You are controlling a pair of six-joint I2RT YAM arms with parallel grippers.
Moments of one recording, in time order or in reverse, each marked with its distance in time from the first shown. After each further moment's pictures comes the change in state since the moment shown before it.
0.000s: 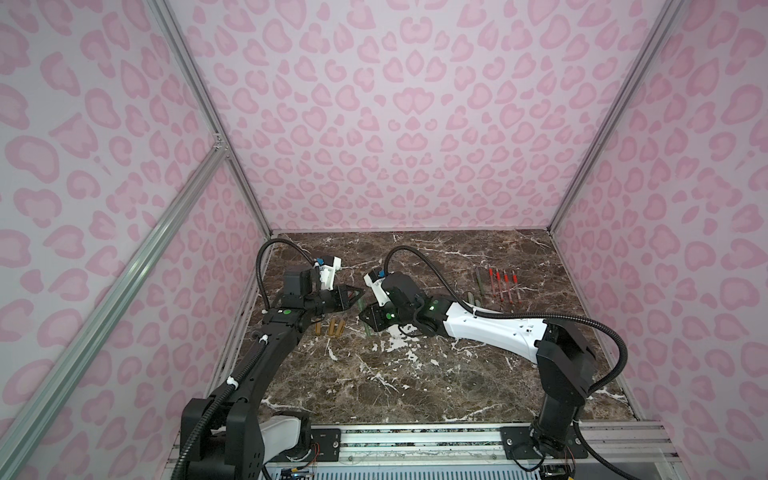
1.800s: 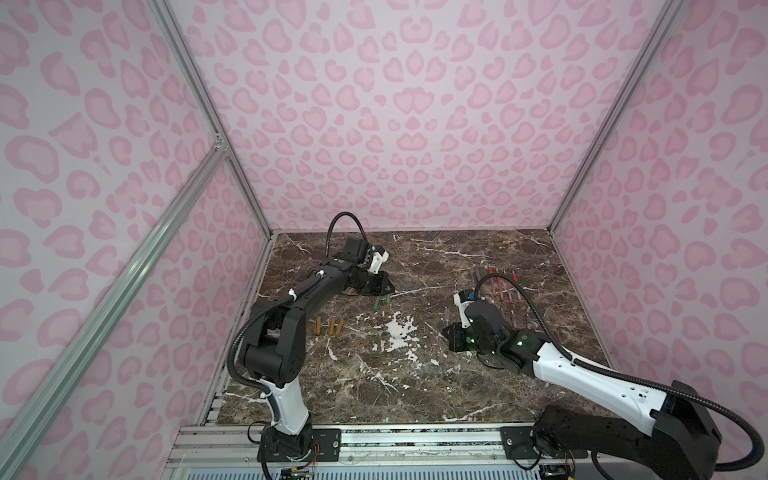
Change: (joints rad) left arm -0.258 0.646 0.595 -0.399 -0.213 0.209; right arm -0.214 -0.710 -0.705 -0.122 0.174 0.087
